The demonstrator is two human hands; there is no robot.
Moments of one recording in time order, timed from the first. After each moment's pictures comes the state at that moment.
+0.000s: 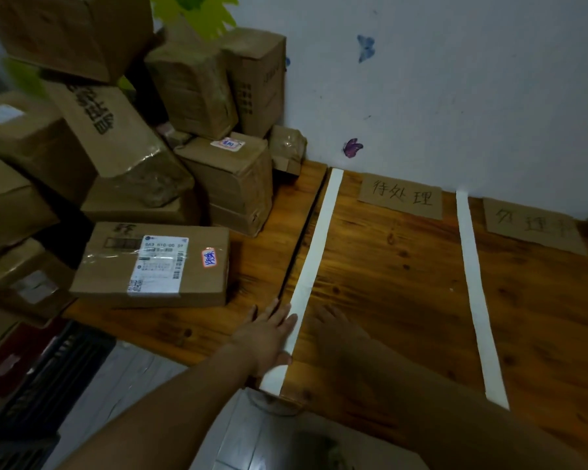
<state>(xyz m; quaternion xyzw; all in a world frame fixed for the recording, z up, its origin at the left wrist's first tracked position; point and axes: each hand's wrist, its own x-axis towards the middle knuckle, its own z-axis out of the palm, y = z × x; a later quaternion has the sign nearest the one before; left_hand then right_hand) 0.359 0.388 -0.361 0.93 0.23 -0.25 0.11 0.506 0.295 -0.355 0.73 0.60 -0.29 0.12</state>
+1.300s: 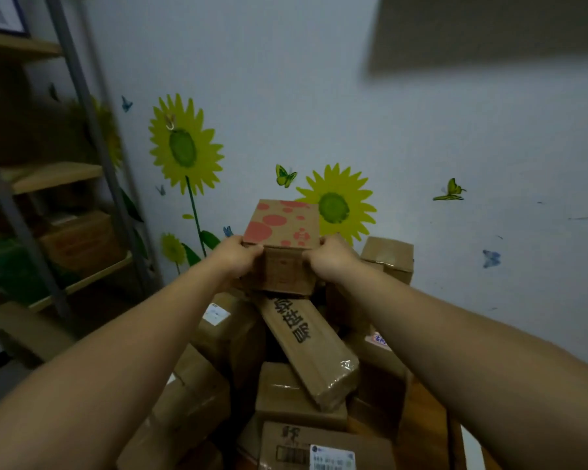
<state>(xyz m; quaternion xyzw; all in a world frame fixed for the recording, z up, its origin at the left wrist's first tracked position) 0.223 0.749 -0.019 0.69 0.53 0.28 0.40 0.376 0.673 -0.021 0.76 0.45 -0.24 -0.39</state>
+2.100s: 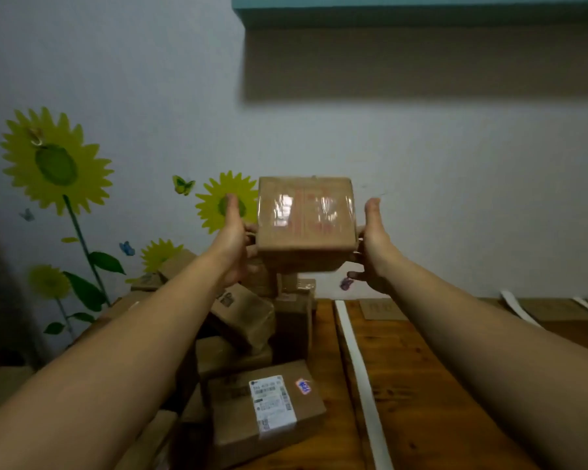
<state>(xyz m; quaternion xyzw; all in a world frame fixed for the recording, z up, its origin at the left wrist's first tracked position) 0.235 0.583 0.014 0.63 0.22 0.24 0.71 0.352 0.410 0.016 0.69 0.20 -0.24 -0.66</state>
